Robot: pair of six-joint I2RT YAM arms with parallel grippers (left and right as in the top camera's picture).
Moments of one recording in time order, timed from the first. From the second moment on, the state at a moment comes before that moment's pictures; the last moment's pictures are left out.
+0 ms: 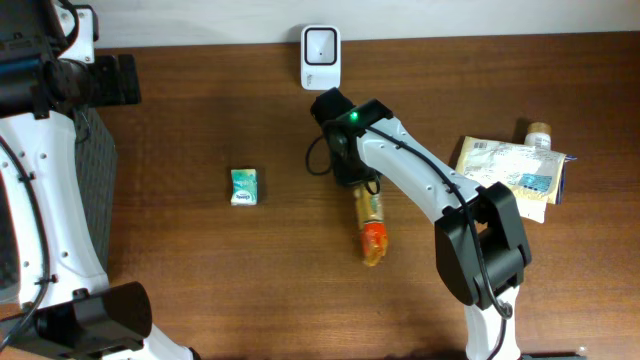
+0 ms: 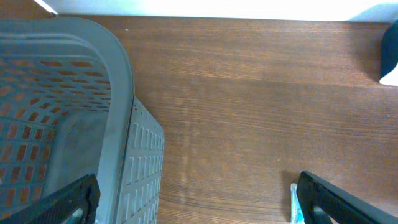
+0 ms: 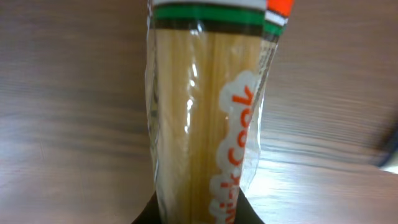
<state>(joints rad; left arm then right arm) 0.21 1.81 2.14 -1.21 -0.03 0.14 0.54 2.11 1.74 -1.14 0.24 0.36</state>
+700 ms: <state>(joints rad) 0.21 1.81 2.14 -1.21 -0.03 0.14 0.73 2.22 1.85 -1.20 -0.11 0.21</state>
